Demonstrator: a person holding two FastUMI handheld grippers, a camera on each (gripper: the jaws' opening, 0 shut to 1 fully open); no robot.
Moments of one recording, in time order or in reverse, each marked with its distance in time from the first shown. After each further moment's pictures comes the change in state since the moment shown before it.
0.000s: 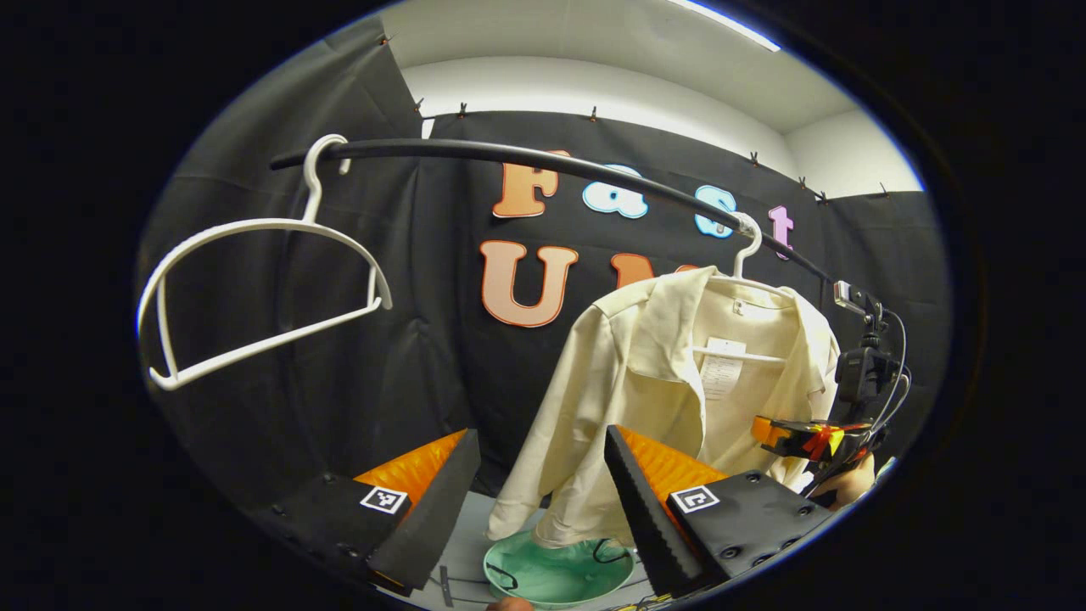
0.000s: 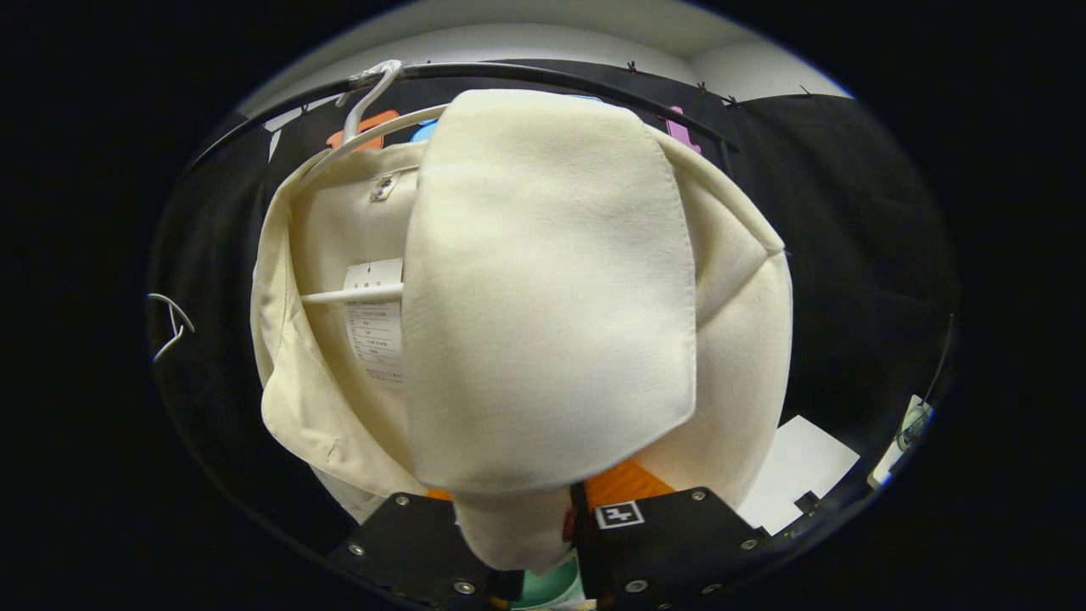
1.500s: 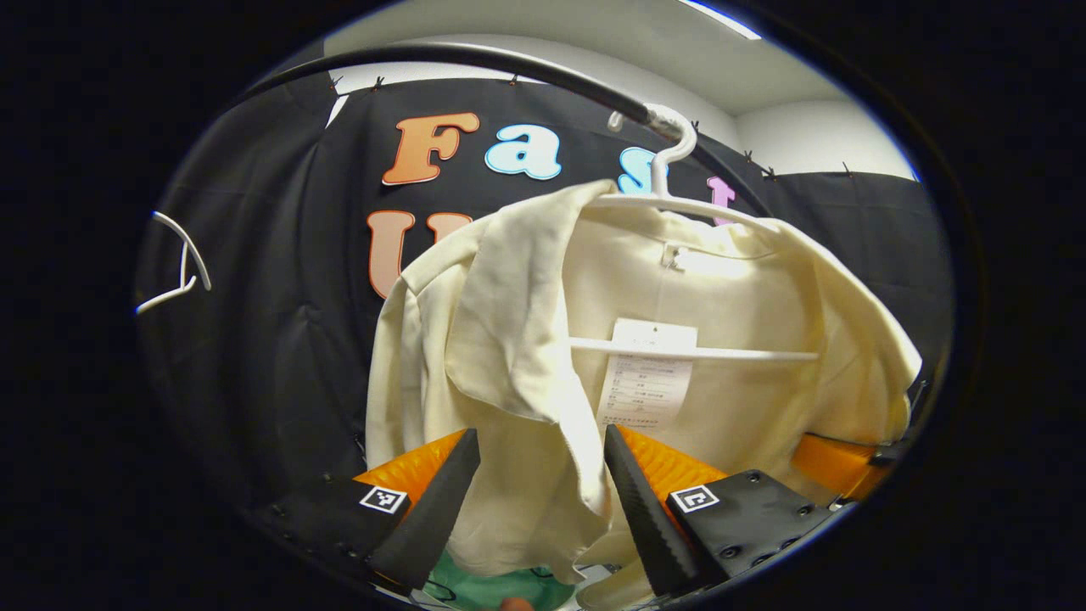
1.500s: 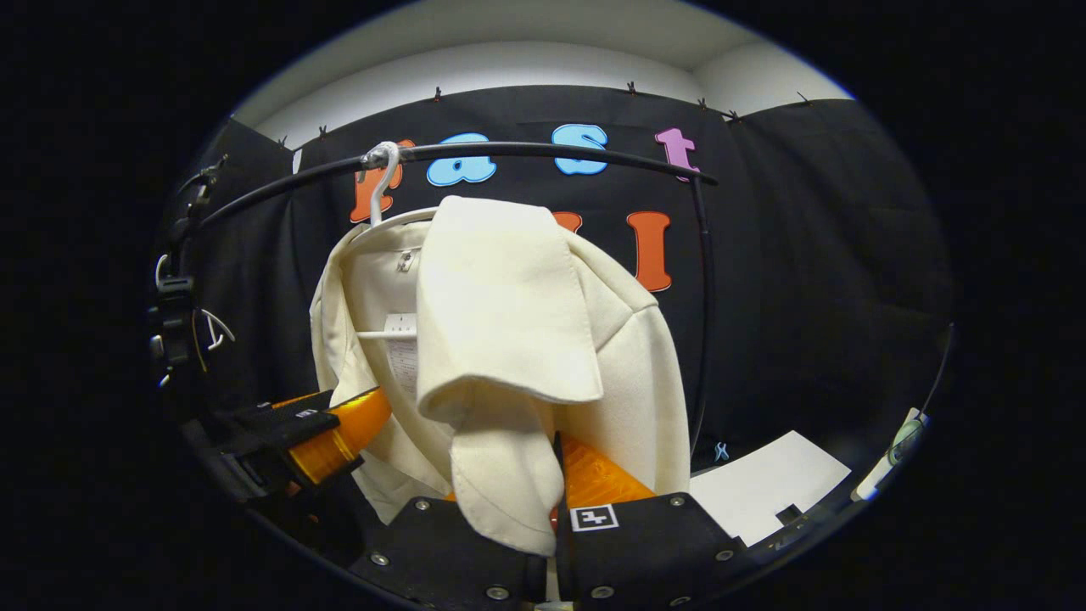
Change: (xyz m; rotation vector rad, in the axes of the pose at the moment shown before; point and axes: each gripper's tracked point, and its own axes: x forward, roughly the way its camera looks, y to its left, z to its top) left arm 0.135 -0.145 -0.041 0.022 0.069 -0.209; right arm -0.072 -0.037 0.025 -0.001 -0.092 0.060
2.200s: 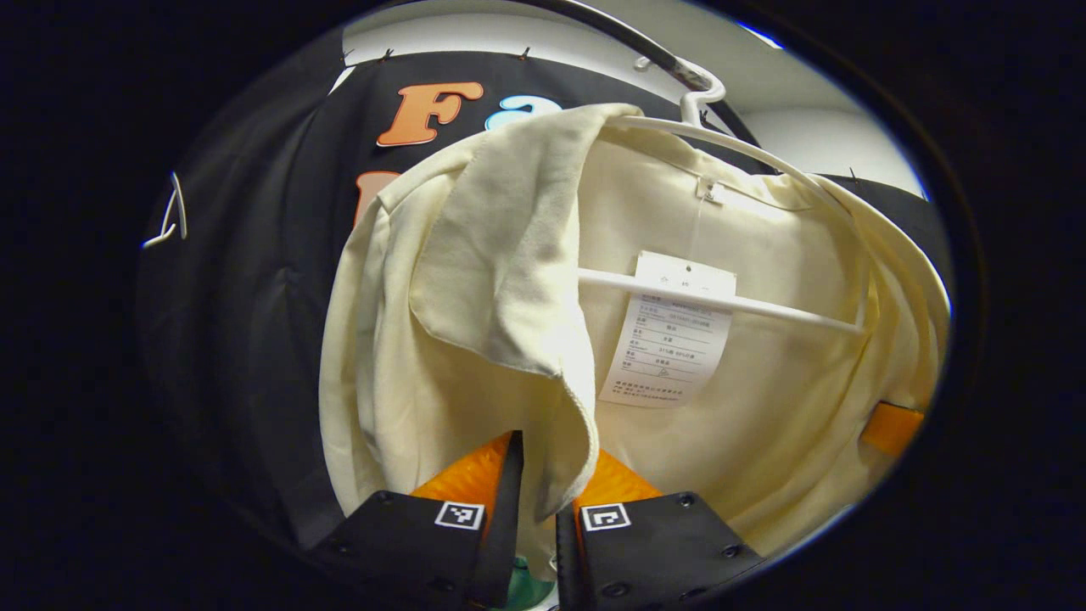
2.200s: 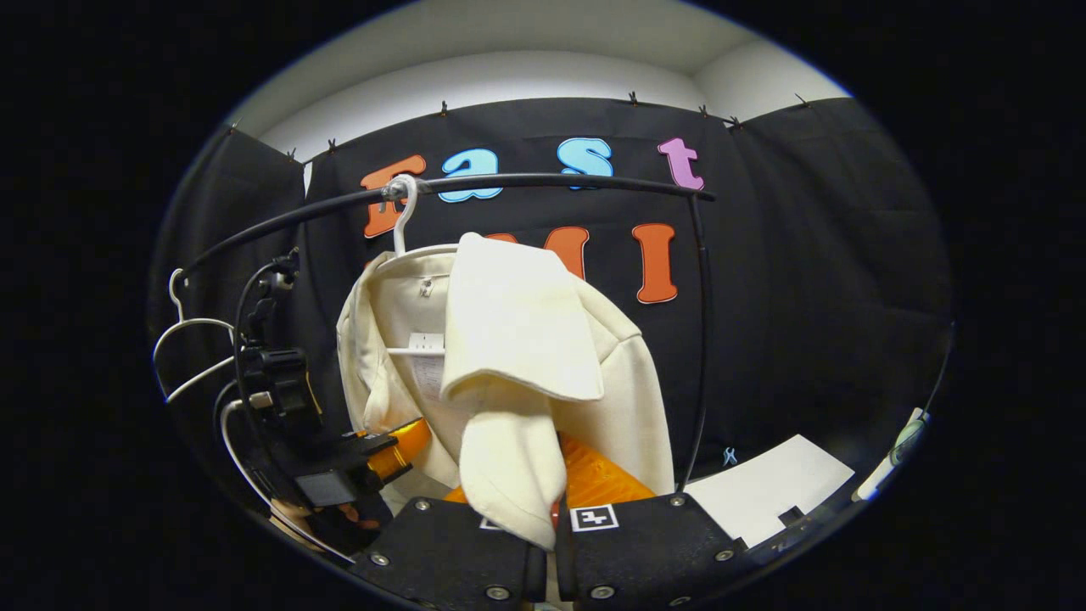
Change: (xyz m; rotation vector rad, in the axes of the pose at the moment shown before) left arm 0.030 -0.009 -0.037 -0.061 0.091 -0.092; right arm -0.030 0.001 0.013 0.019 -0.029 0.040
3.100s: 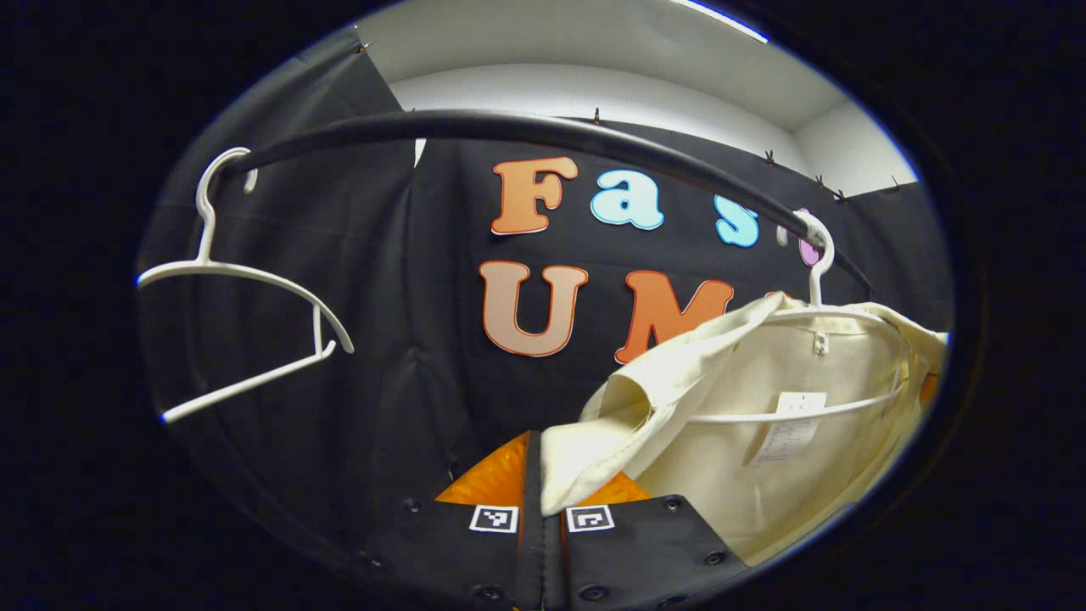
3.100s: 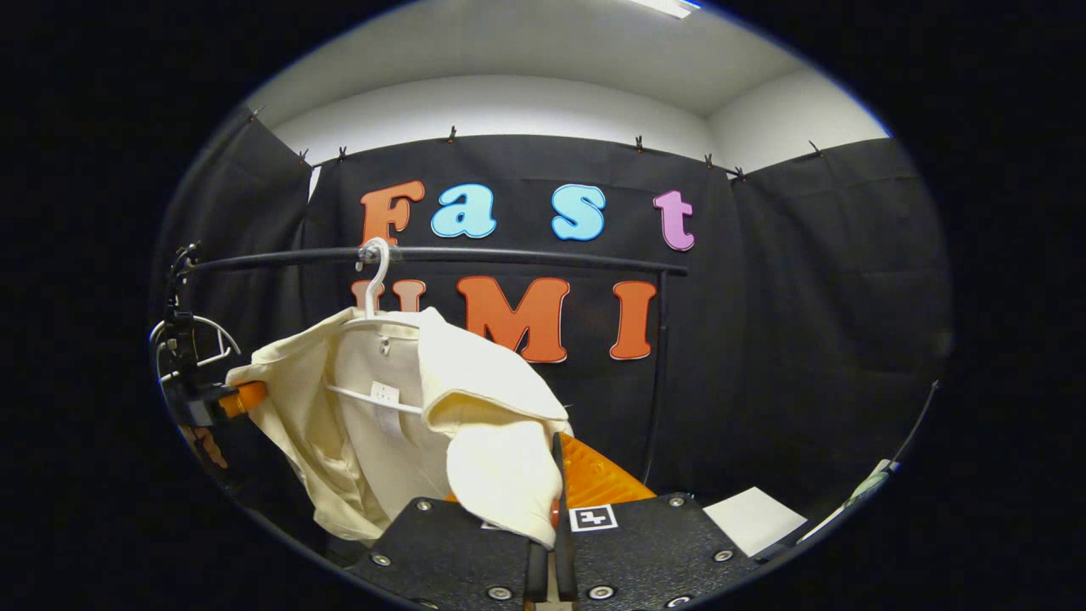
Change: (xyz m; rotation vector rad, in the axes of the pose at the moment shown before) left arm -0.122 0.138 0.125 0.080 -0.254 0.376; right arm -0.022 -0.062 0.095 -0.144 -0.163 -0.051
